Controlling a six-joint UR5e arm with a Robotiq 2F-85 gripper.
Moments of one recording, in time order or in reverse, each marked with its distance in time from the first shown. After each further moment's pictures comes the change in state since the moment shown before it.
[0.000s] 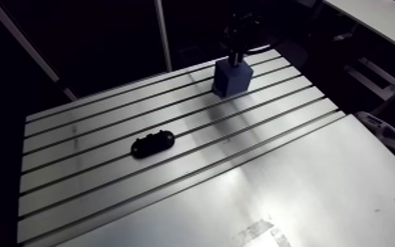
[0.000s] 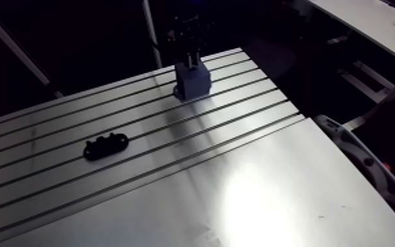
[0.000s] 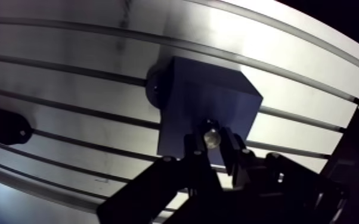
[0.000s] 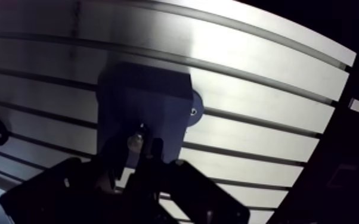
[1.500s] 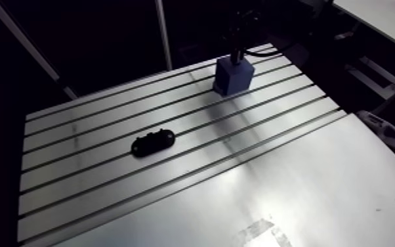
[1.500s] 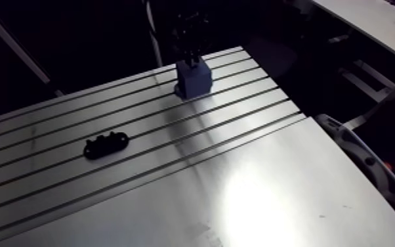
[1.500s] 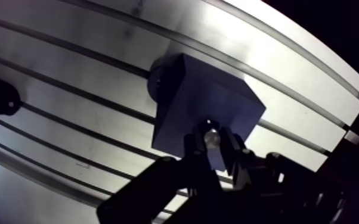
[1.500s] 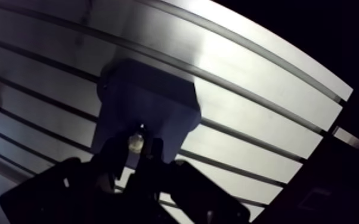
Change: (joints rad) arm 0.002 0.006 -0.009 0.000 -0.012 -0.180
